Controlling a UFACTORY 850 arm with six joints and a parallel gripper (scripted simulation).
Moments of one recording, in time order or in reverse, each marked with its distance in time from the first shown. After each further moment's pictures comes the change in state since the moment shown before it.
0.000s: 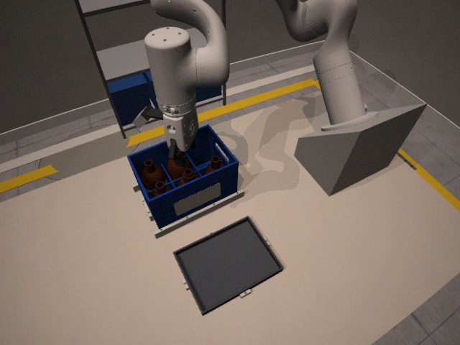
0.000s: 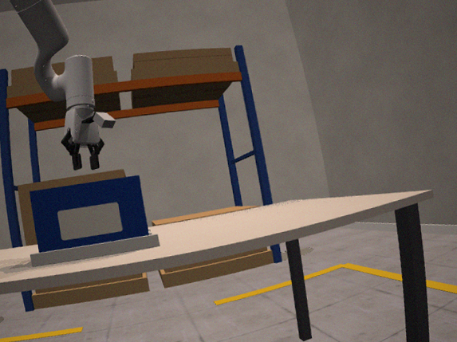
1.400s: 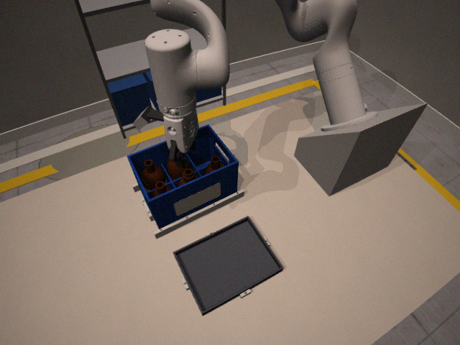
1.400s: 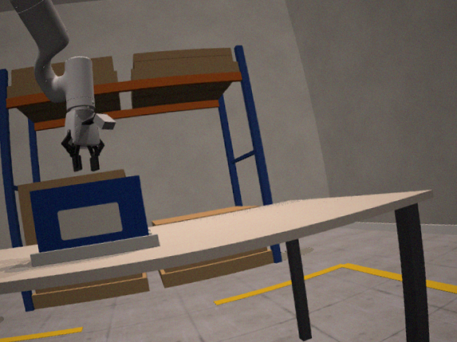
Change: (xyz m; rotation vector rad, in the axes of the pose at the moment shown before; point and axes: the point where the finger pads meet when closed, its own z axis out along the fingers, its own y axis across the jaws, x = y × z) arm 0.000 0.000 0.004 0.000 0.000 0.000
